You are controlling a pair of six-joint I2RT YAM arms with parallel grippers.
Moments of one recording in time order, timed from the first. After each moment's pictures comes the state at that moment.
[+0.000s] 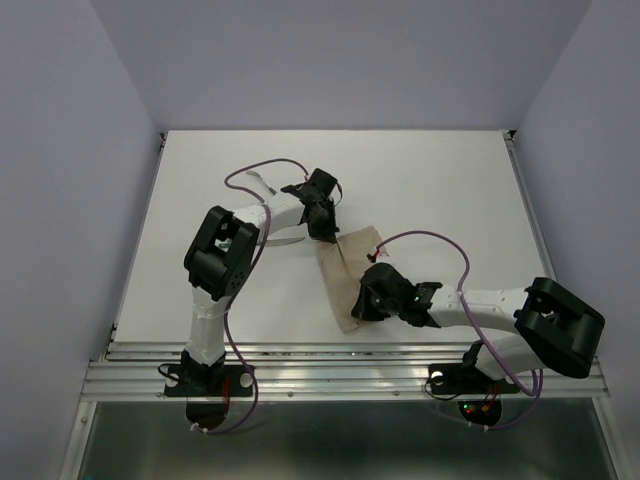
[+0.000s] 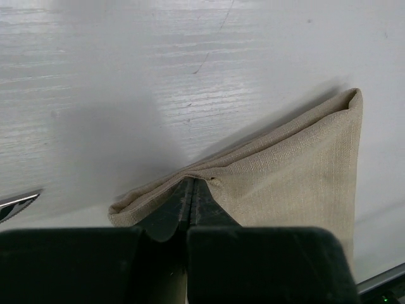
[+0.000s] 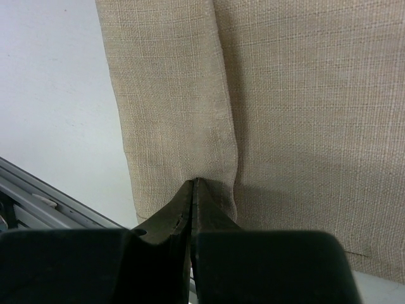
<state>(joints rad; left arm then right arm) -0.61 2.05 1.46 -0.49 0.10 -0.66 0.97 1.37 0.53 -0.04 0.10 0.89</state>
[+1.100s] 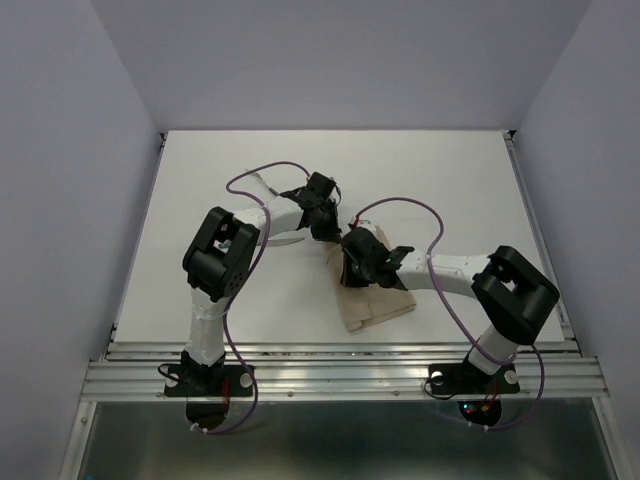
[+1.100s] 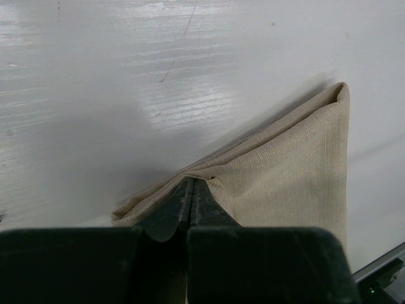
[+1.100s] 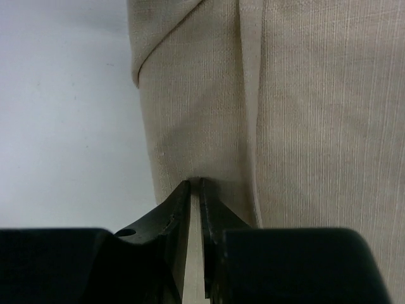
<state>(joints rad) -0.61 2.04 1.40 -0.35 0.16 -0.67 0.86 1.63 0.88 -0.16 0.15 0.74</state>
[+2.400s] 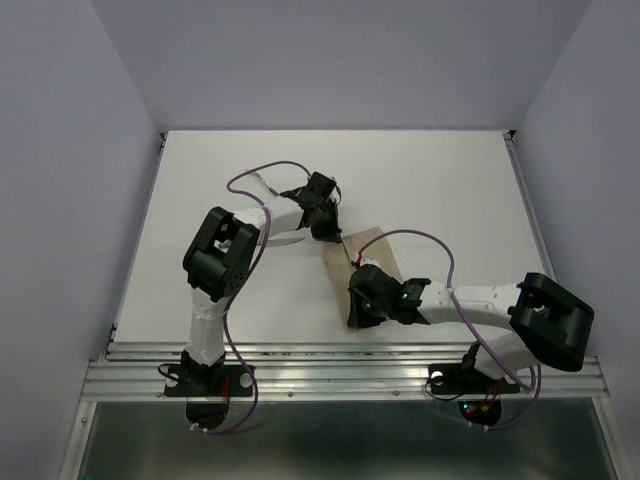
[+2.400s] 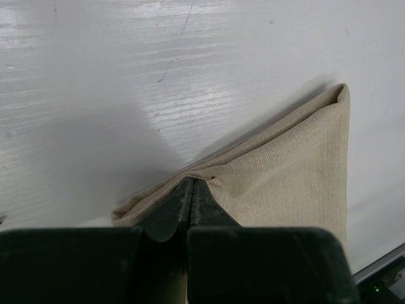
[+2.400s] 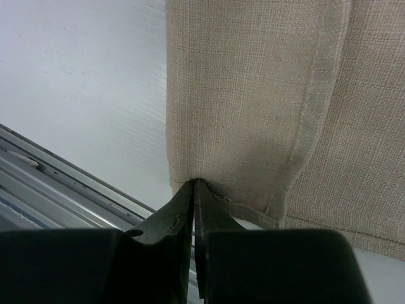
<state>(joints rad) -0.61 2.04 1.40 -0.35 0.17 -0.66 1.03 1.43 0.65 -0.20 0.04 0.80</state>
